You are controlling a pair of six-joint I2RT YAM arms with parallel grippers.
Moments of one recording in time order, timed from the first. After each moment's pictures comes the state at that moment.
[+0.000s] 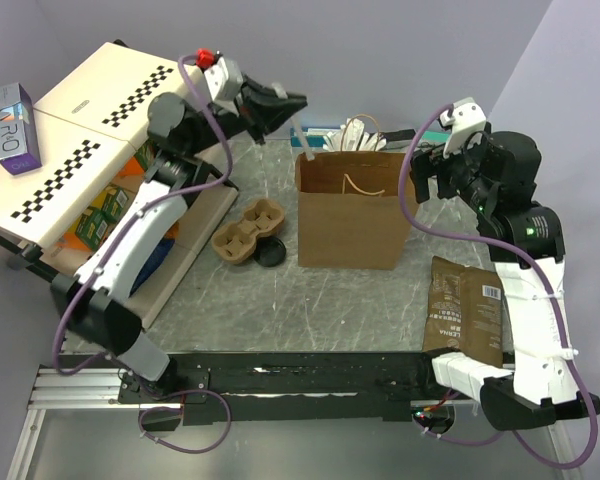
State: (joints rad) left arm -0.44 1.61 1.72 0.45 0.79 -0.24; right arm 0.16 1.13 1.66 -0.84 -0.07 -0.27
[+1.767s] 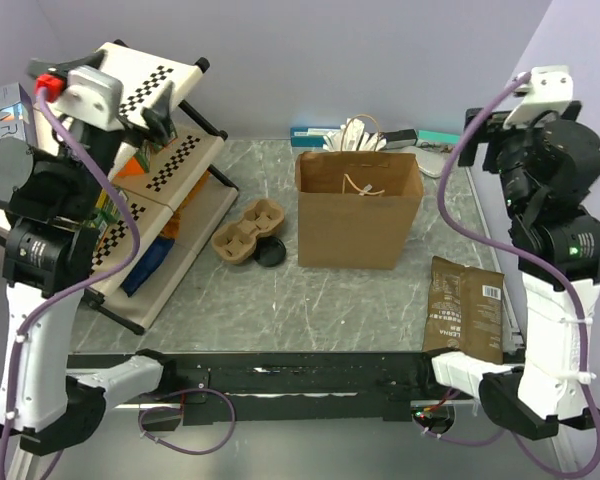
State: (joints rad) left arm -0.32 1.10 1.82 -0.26 0.09 0.34; right arm 0.15 1.15 1.95 -0.86 0.32 -0.20
